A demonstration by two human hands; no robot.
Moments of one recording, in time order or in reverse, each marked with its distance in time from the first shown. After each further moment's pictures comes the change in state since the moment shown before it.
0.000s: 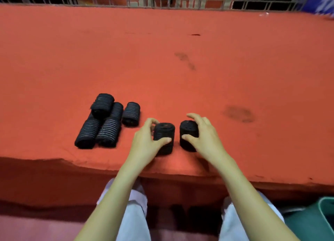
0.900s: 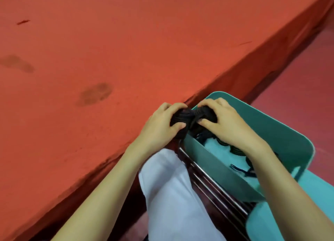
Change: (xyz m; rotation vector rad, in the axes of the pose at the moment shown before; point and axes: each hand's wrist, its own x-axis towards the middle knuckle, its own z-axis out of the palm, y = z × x) left_hand -0.079 0.194 0.263 0.115 -0.882 0.733; right_hand -0.247 0.171 -0.199 -0.121 0.338 0.603
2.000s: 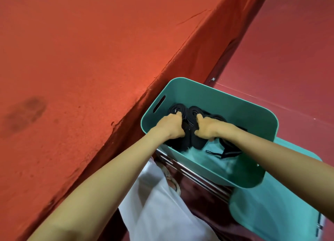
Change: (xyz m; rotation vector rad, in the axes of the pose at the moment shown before) left_hand 0.102 0.022 0.152 0.387 -0.611 -0.068; right_hand 0.019 0.151 0.037 -0.290 -0.518 0.598
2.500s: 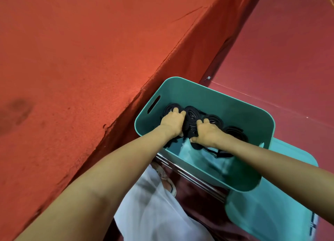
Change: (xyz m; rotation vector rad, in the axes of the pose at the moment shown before) left_hand 0.041 0.006 0.017 0.114 -0.014 0.083; right_hand 0.001 0.006 0.022 -0.006 0.113 0.026
